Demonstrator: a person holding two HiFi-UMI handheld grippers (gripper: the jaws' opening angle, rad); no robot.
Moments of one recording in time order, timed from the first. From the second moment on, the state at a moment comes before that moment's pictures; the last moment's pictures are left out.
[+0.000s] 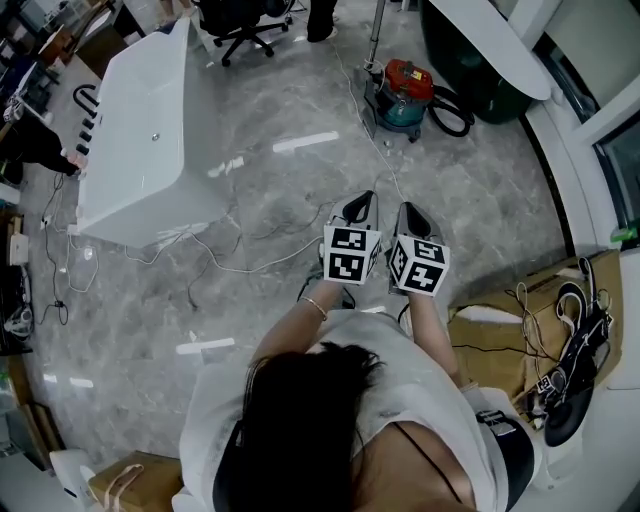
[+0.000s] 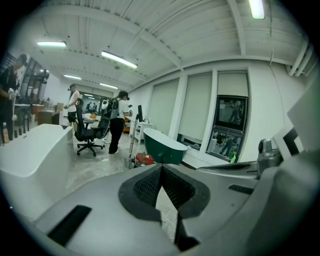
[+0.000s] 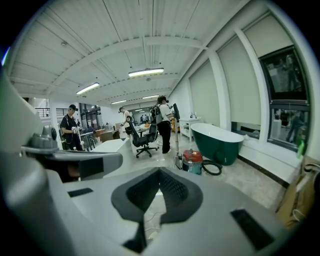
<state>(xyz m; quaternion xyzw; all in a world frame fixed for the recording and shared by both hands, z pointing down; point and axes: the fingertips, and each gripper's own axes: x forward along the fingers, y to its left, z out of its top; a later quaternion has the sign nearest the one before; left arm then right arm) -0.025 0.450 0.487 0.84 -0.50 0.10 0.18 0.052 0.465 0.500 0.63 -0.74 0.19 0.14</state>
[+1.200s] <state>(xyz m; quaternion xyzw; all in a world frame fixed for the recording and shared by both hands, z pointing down) -0.033 0.315 0.477 0.85 -0.48 0.10 0.18 0.045 0.330 0.490 0.64 -0.73 0.19 0.15</state>
